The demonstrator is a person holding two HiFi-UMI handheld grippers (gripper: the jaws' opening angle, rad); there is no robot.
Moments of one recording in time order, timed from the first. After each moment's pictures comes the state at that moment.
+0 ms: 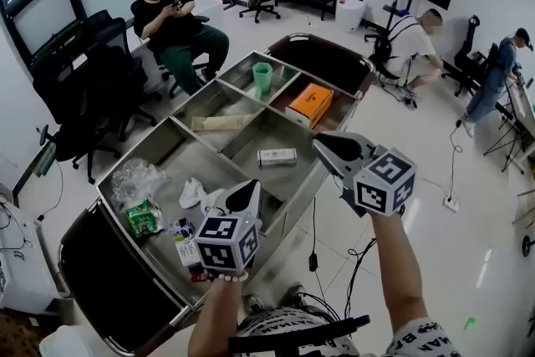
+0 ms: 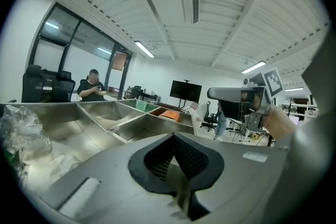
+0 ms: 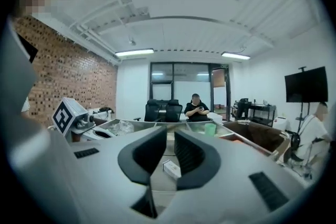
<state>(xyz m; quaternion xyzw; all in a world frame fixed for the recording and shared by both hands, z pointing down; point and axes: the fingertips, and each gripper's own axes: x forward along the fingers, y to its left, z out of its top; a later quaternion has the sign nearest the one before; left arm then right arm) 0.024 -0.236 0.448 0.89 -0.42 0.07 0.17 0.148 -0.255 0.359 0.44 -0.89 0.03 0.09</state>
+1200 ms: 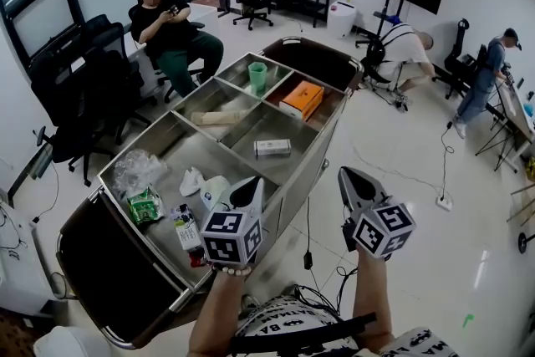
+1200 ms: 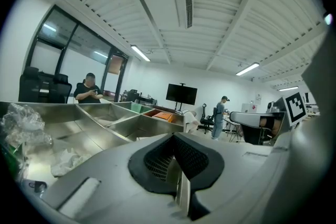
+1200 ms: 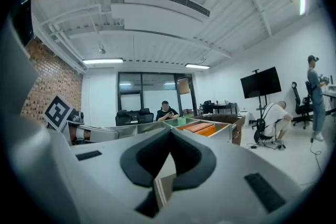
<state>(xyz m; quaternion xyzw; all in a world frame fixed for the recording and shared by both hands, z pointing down) 0.027 -0.201 0.447 0.90 -0.41 0.05 0.15 0.199 -0.152 0.401 0.61 -0.79 0.06 0.00</state>
